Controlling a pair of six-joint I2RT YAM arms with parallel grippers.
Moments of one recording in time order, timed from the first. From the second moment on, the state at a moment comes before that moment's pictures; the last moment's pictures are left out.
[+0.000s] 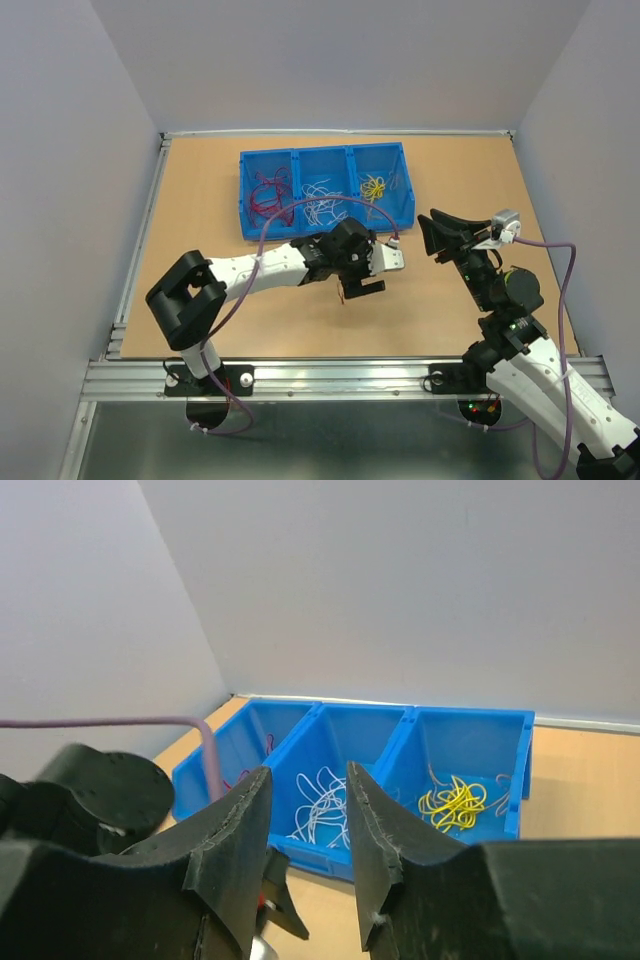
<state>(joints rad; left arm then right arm) -0.96 1.63 1.09 -0.22 0.20 0.49 0.54 0.48 0.43 0.42 0.09 0.23</state>
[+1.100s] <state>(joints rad) -0.91 1.53 1.08 -0.19 0.17 0.47 0.54 0.43 0.43 0.39 0.09 0.23</state>
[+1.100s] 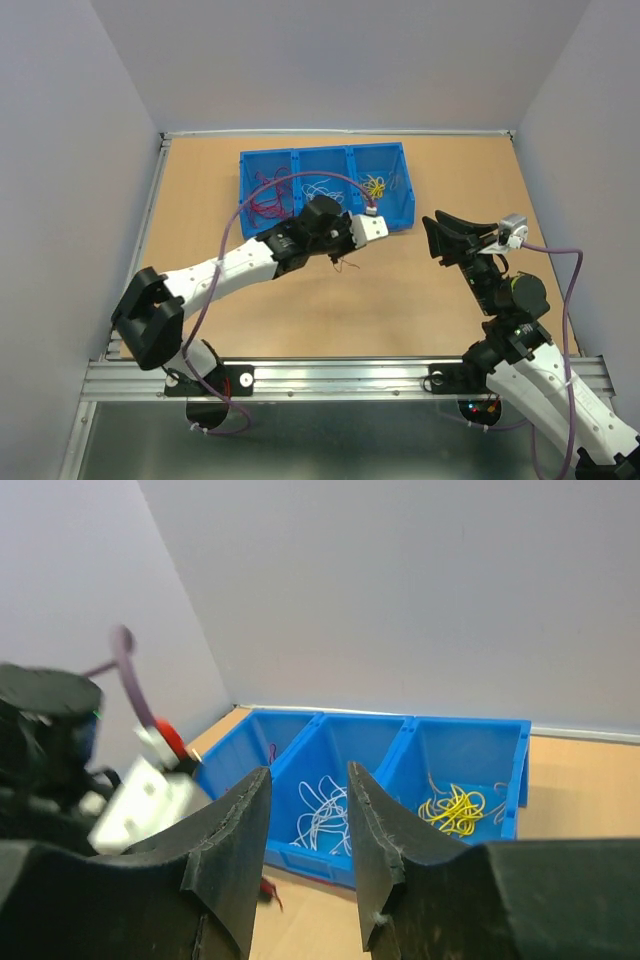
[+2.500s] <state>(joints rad) -0.24 1.56 1.02 0.23 0.13 0.06 0.54 0.41 0.43 0.39 0.09 0.23</state>
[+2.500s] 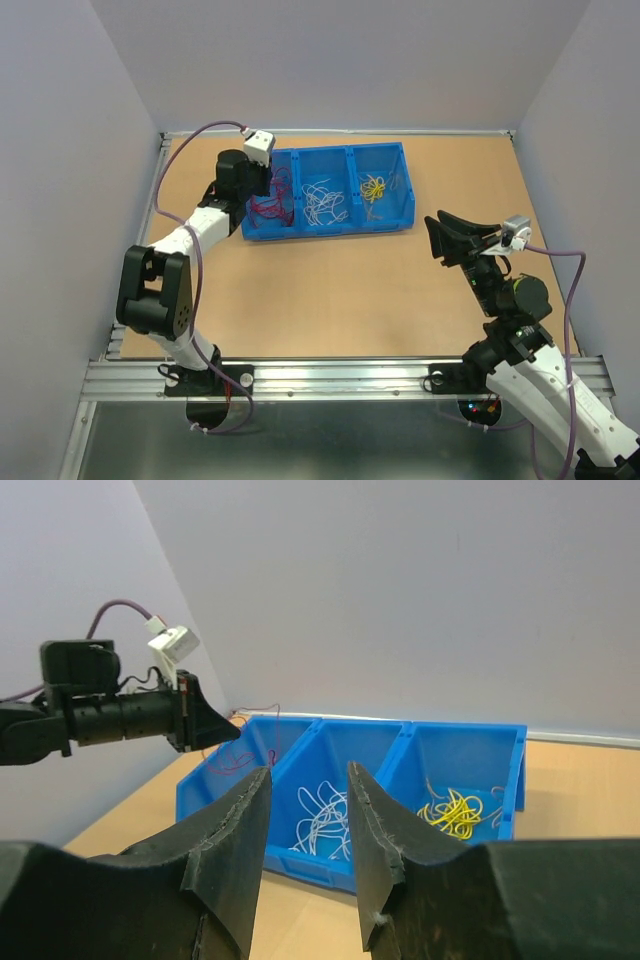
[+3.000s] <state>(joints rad) -0.24 1.48 0.99 0.23 0.12 0.10 0.54 0.41 0.43 0.37 0.09 0.23</state>
